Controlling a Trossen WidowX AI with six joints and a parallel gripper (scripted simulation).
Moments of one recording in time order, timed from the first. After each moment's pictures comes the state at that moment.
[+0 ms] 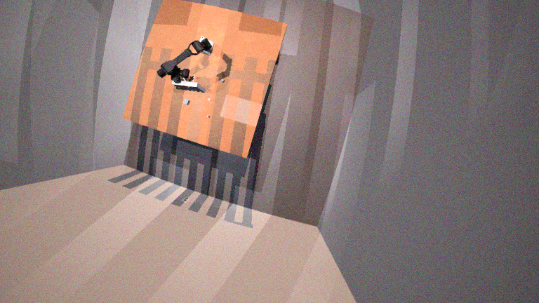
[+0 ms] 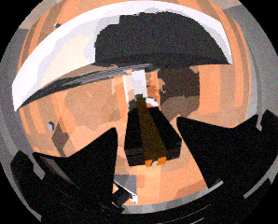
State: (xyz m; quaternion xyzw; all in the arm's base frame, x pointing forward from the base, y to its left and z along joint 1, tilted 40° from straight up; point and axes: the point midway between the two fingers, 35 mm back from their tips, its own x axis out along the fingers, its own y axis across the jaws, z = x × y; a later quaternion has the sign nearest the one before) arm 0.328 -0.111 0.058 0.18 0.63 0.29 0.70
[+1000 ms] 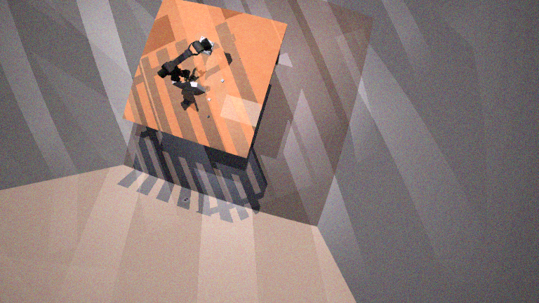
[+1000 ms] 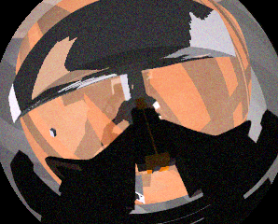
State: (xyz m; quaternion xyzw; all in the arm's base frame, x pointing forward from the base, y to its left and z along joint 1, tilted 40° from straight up) arm 0.327 -0.107 0.052 0.21 0.64 0.26 0.69
